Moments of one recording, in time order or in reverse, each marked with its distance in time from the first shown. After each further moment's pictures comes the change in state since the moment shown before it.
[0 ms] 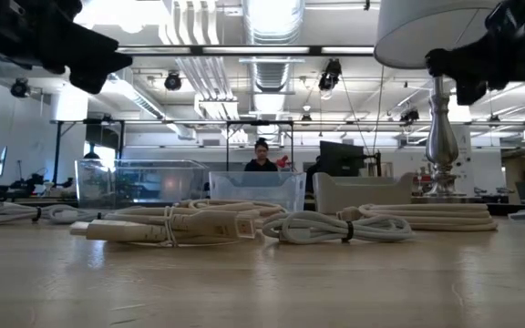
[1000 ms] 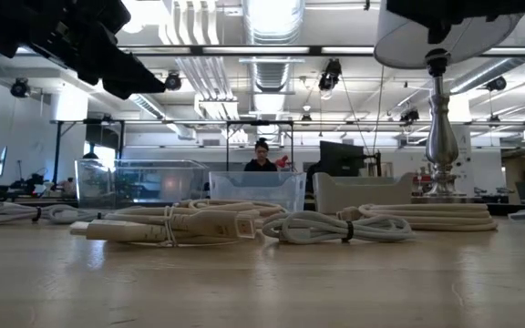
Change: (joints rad) left arm 0.000 0.367 0.180 0.001 -0.004 0.053; right arm 0.001 0.563 0.394 0.125 0.115 -0.172
